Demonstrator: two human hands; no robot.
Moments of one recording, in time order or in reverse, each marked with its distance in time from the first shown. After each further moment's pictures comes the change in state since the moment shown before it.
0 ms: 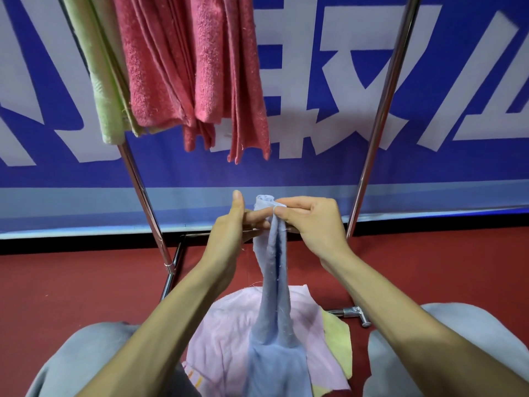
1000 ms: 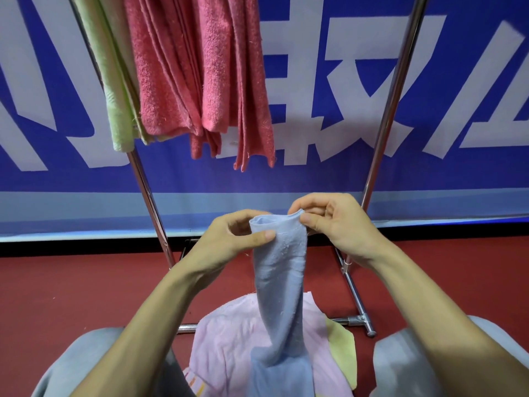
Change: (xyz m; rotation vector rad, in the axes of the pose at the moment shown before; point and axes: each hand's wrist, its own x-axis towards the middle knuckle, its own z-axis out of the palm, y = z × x) left_hand 0.002 0.010 -0.028 0.137 -0.298 0.101; right_hand 0.000 -0.026 -0.038 -0.019 -0.355 -0.144
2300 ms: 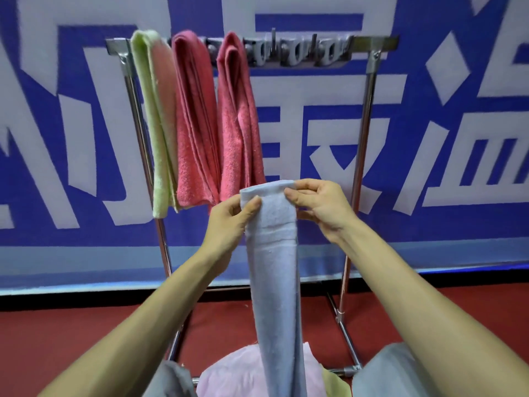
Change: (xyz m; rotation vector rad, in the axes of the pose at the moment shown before) left_hand -0.008 0.128 0.013 -0.015 0.309 0.361; right_hand 0.023 -0.133 -0.009 0.195 0.233 -0.038
